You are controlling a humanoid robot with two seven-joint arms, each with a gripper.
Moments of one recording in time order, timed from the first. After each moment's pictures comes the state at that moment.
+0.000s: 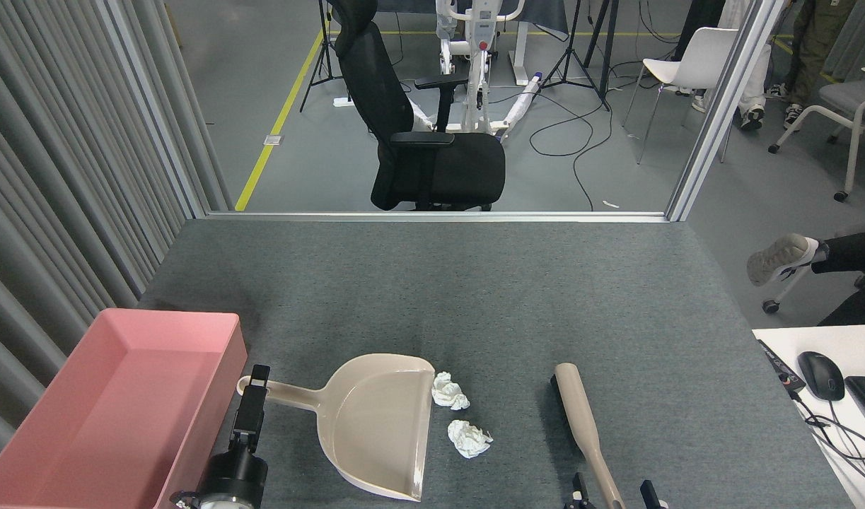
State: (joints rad) left arm -0.07 -0.06 0.12 -1.26 -0.35 -0.32 0.01; right arm 0.33 0.12 -0.03 -1.68 1.46 -0.04 -0.02
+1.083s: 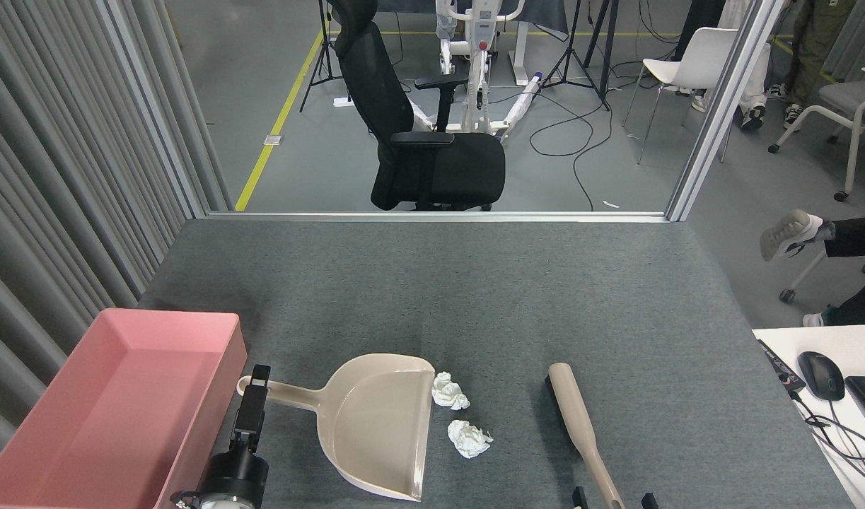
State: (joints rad) left arm -0.08 -0.06 0.12 -1.26 -0.36 -0.32 0.01; right arm 0.42 0.07 0.03 -1.78 1.40 -0.01 -0.01
